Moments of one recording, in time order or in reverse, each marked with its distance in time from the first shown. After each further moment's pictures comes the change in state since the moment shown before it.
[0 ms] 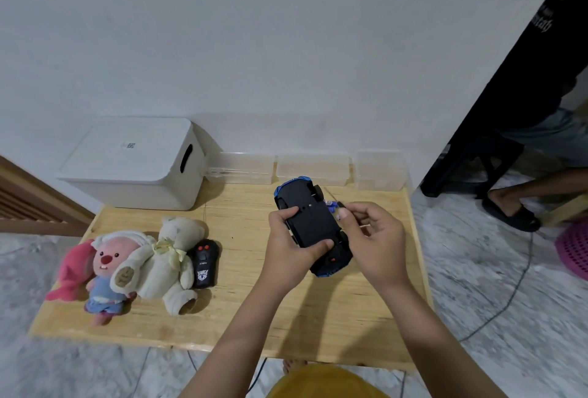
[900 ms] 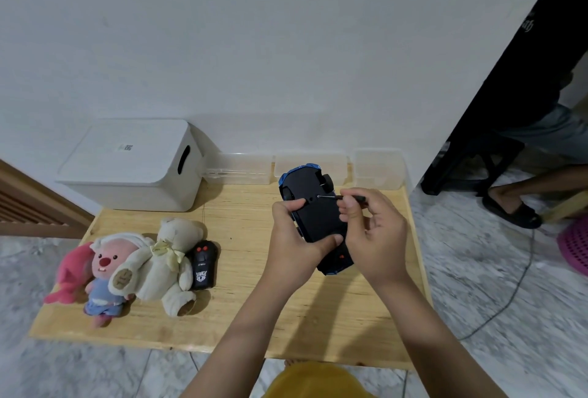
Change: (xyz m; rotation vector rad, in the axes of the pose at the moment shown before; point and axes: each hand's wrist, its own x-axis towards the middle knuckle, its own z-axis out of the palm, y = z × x) left_hand -0.011 0.033 0.008 0.018 -0.013 0.050; right_hand 0.006 -0.011 0.000 -0.005 0.026 -0.273
